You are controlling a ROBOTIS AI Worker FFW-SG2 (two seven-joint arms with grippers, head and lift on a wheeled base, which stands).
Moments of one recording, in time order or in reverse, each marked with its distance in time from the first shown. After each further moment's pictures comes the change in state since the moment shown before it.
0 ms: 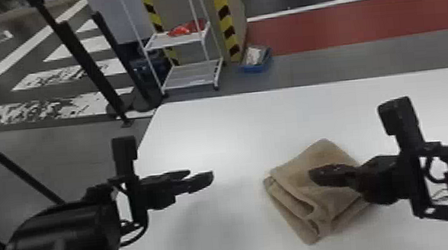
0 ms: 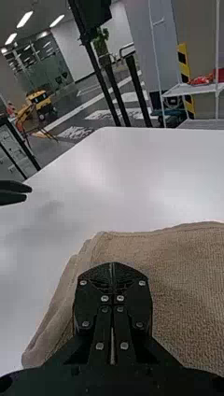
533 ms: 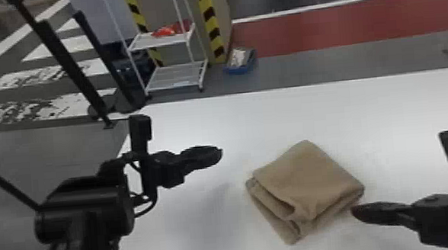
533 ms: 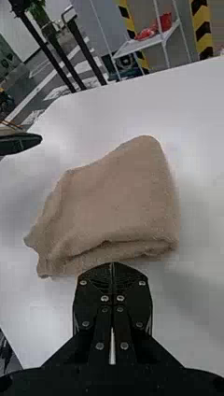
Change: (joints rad) left arm -0.151 0.017 -0.159 0.242 -0.109 -0.311 -0.172; right arm 0.174 -0.097 -0.166 -0.272 0.009 0.312 0.058
